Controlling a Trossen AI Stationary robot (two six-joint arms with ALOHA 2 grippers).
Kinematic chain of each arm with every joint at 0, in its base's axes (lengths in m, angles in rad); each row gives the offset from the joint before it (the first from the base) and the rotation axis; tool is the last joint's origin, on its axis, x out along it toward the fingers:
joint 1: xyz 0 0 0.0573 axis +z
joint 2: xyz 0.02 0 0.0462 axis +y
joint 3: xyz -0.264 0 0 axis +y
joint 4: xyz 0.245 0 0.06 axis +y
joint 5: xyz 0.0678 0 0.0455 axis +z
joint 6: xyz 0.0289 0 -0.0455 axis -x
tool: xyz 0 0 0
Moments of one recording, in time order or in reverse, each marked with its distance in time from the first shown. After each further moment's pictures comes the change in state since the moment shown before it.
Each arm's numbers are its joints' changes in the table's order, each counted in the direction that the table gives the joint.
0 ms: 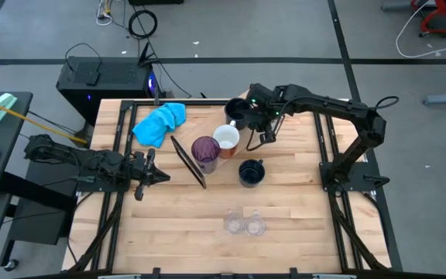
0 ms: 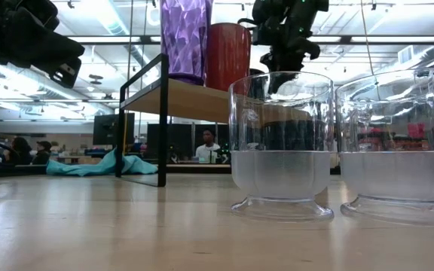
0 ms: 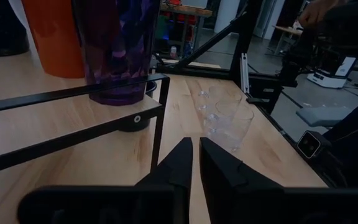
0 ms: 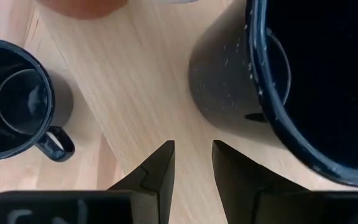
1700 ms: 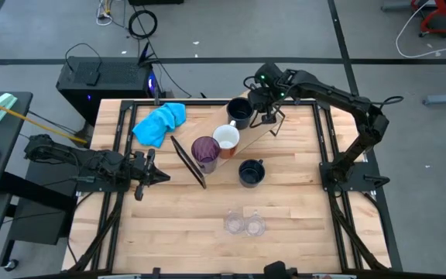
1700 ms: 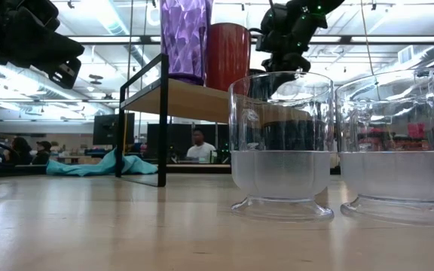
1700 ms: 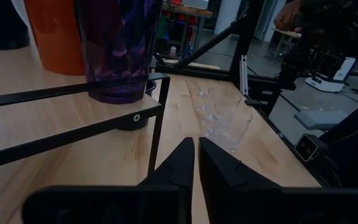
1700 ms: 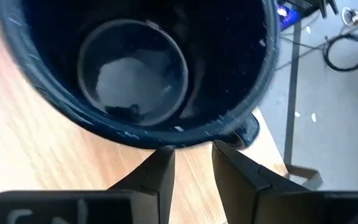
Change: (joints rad) left arm 0.000 0.000 0.000 -0.001 0.000 0.026; right arm -0.208 0.000 0.001 -0.152 0.110 0.198
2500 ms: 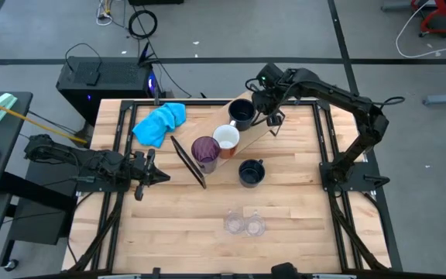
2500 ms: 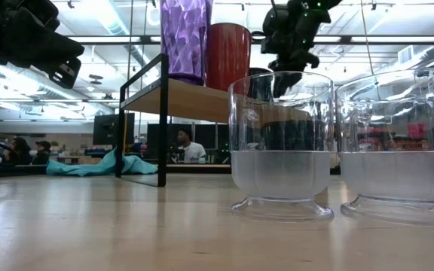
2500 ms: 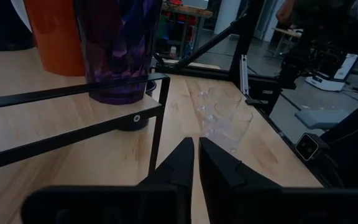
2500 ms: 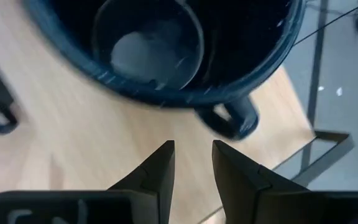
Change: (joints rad) left arm 0.000 0.000 0.000 0.000 0.000 -0.007; right arm -0.004 0.000 -0.037 0.151 -0.035 -0.040
